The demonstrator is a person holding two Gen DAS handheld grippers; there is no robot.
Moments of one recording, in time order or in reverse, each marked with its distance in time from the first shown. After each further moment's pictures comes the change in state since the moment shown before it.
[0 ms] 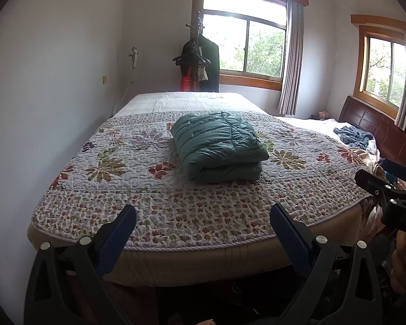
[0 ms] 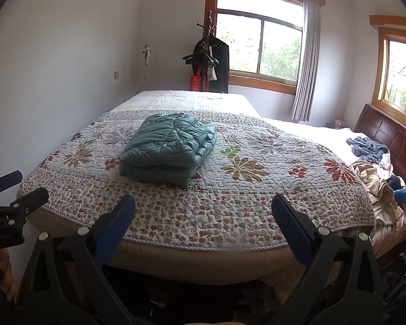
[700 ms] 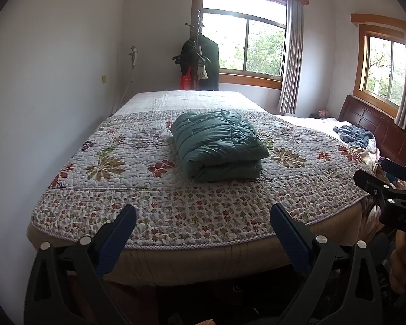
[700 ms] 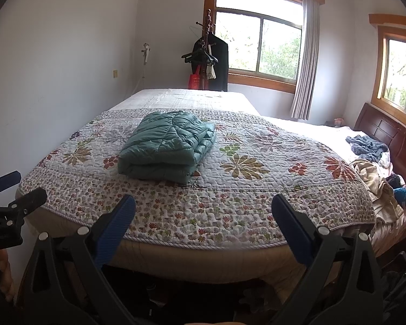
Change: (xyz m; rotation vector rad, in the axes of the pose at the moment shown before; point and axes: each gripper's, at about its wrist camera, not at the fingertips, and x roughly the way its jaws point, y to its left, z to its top) left arm 0.001 -0.001 -0.002 0.000 0.007 -0.002; right arm 0.002 0.000 -0.005 0.003 0.006 -0.005
